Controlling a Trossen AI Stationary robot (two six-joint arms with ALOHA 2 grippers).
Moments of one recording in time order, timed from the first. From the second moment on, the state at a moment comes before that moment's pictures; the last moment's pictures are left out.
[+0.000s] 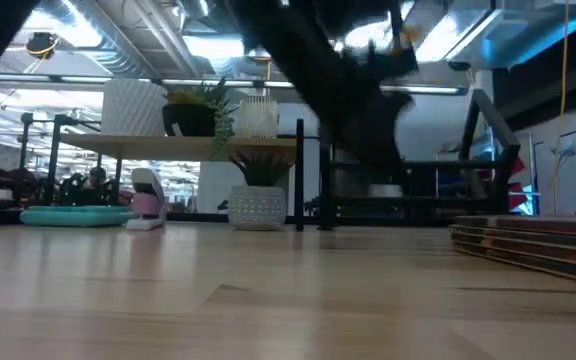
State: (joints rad) left arm -0.15 2.06 1.55 -0.32 -0.38 0.06; right arm 0.99 2.04 1.55 -0.73 0.64 1.37
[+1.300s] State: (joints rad) left arm -0.79 1.52 1.06 -0.85 -0.99 -0.78; right arm -0.21 1.60 1.59 -0.73 0.77 0.49
